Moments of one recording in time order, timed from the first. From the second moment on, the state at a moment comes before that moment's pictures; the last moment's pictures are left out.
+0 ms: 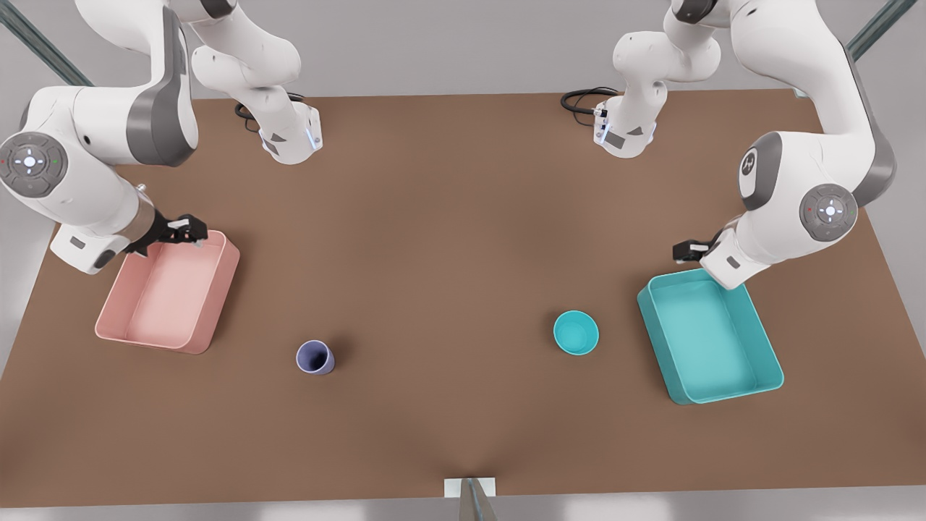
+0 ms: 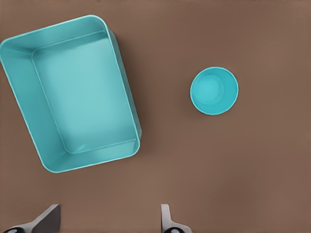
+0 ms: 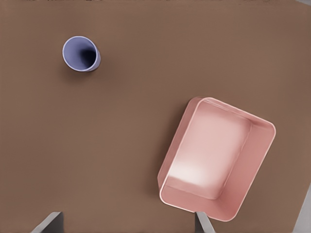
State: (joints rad) left arm -0.13 0.23 0.02 -1.47 0.02 1.49 -0.02; right arm 0.11 0.15 -0.02 -1.39 -0.13 1.39 -0.16
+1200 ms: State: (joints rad) left arm -0.51 0.81 0.03 -1.51 0.17 2.16 -0.50; right arm 0.17 0.82 -0.02 -1.38 0.08 2.07 -0.11
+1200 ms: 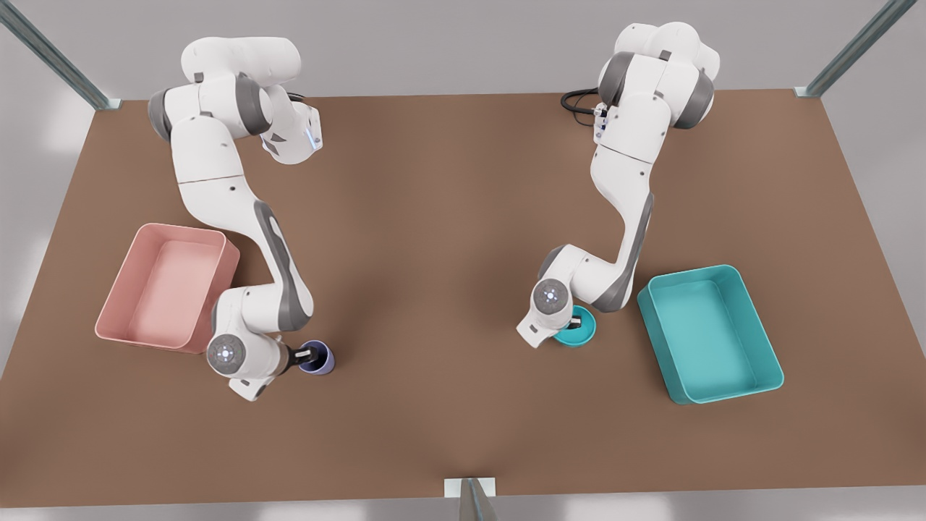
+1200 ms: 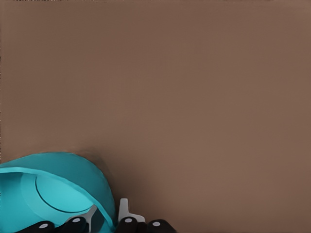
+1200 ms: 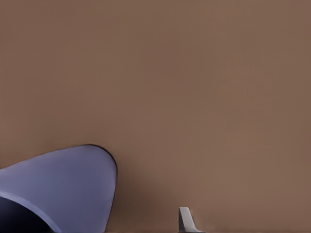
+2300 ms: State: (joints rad) left arm -0.02 0.72 0.04 -1.47 0.17 1.87 -0.26; right arm -0.37 0.60 -0.03 -1.67 -0.13 2.11 -0.54
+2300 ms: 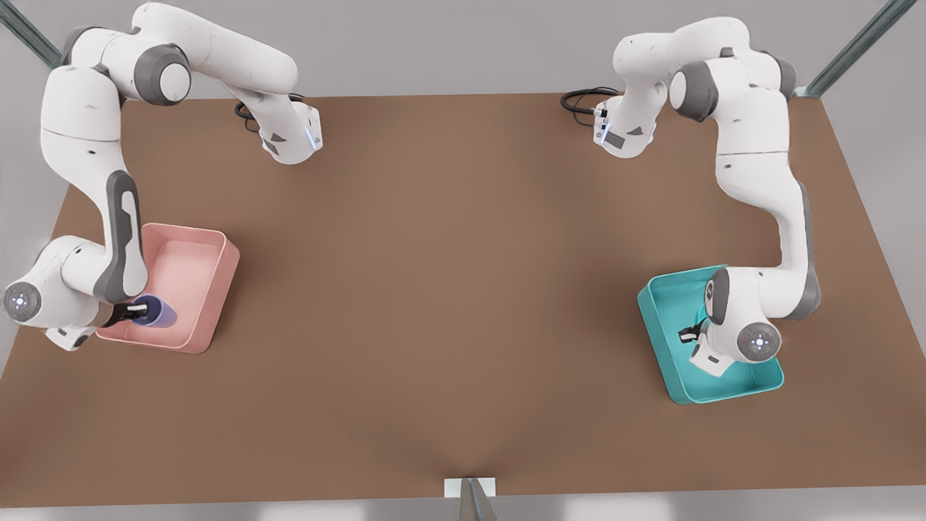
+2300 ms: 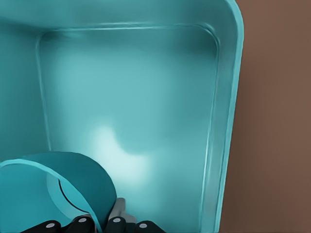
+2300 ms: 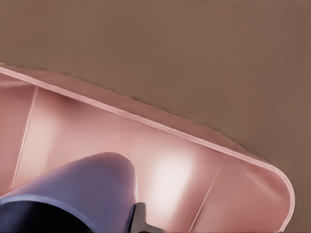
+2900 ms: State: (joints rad) left arm -0.10 0.31 0.03 -1.33 0.07 1.58 -0.13; right arm -0.40 0.50 -0.03 -1.64 -0.01 2.10 -0.70
